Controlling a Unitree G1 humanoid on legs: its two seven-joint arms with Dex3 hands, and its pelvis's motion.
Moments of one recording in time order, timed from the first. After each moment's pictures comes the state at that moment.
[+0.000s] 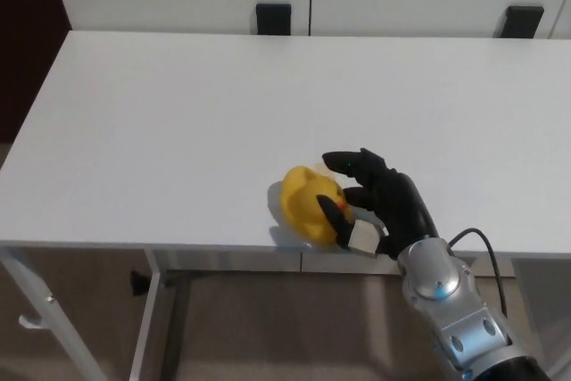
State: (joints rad) left_arm 0.00 0.55 -0.04 1.31 0.19 -0.07 0.01; right_arm -0.53 -0.01 0.22 0.60 -0.21 0.10 -0.13
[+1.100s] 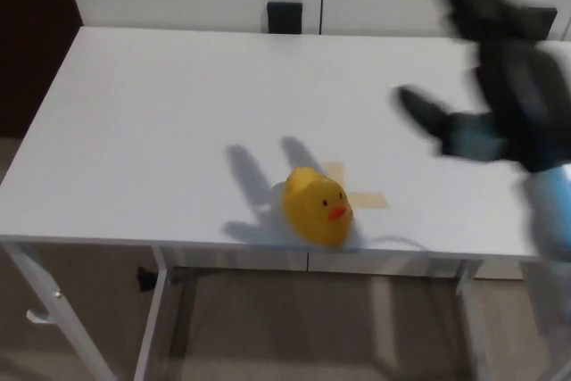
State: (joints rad) left_arm 0.03 0.53 -0.02 1.31 0.19 -0.07 0.01; right_arm -0.41 -0.49 0.15 -0.25 -0.56 0.20 -0.14
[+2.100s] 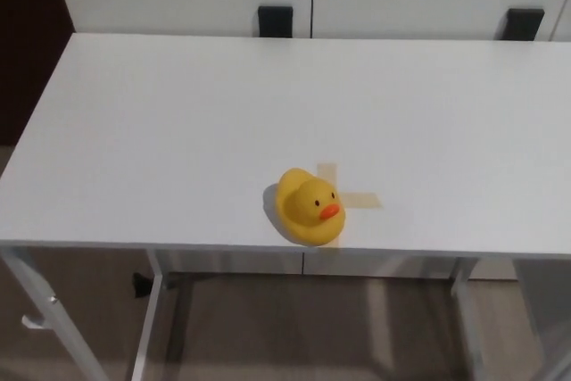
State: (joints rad) left_arm 0.02 0.53 -0.02 1.31 0.19 -0.07 0.01; right_arm 0.14 -0.66 -0.62 0.32 -0.37 -0.05 -0.17
